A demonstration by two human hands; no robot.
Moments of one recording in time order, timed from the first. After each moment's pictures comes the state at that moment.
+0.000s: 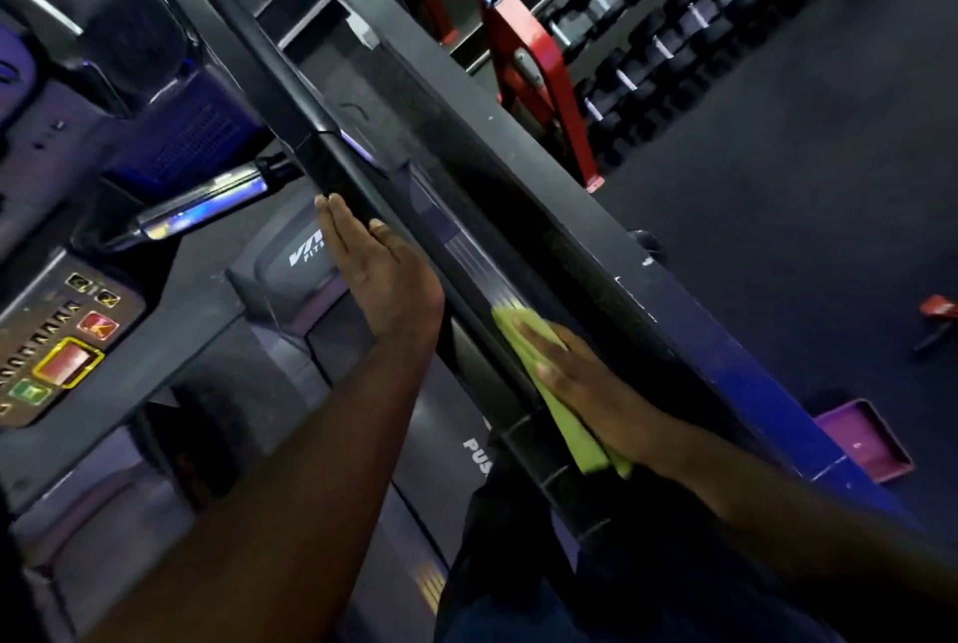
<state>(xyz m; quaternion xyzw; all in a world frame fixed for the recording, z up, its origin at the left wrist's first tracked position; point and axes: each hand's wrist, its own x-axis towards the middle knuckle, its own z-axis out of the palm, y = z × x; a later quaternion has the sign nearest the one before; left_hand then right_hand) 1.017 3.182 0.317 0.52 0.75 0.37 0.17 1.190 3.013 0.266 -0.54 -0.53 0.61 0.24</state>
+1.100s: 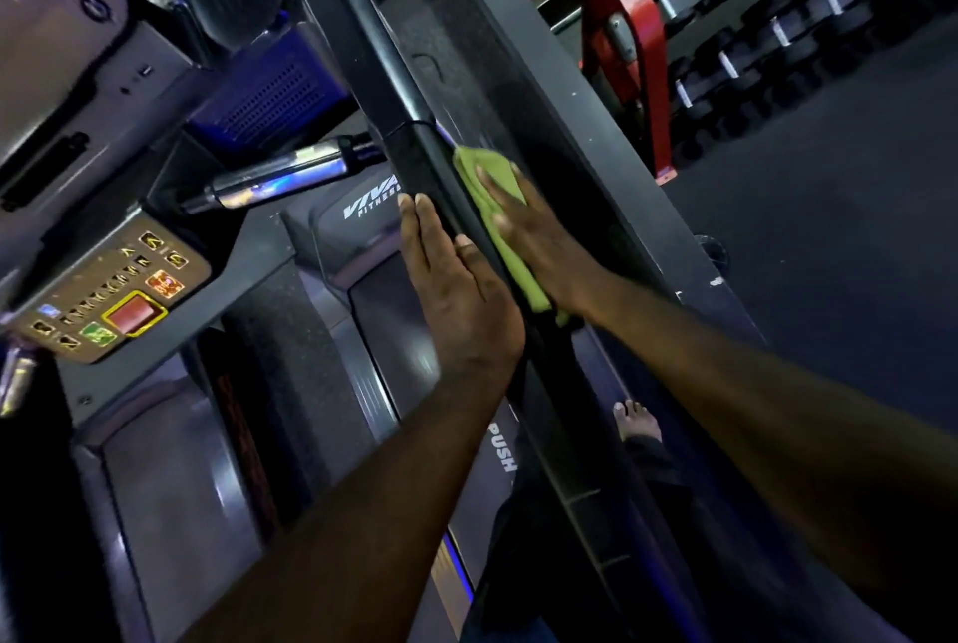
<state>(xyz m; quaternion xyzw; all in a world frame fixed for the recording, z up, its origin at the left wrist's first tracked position) 1.019 3.178 0.319 0.53 0.76 0.32 0.18 1.124 3.226 0.271 -0.46 -0.61 0.56 0.30</state>
